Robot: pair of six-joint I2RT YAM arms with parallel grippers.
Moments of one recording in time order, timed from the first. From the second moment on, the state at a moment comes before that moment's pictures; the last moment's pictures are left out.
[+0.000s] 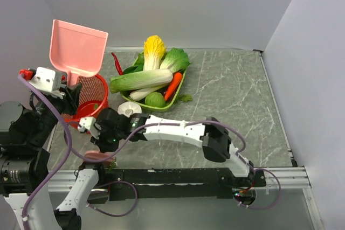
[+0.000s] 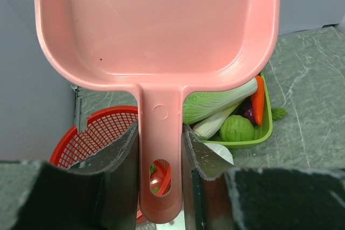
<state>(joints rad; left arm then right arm) 0.02 0.73 1.64 -0.93 0.25 0.11 1.32 2.13 1.97 -0.50 -0.29 -0.03</state>
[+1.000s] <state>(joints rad) 0.01 0.74 1.64 -0.93 0.29 0.09 1.20 1.55 1.15 -0.48 -0.07 -0.13</state>
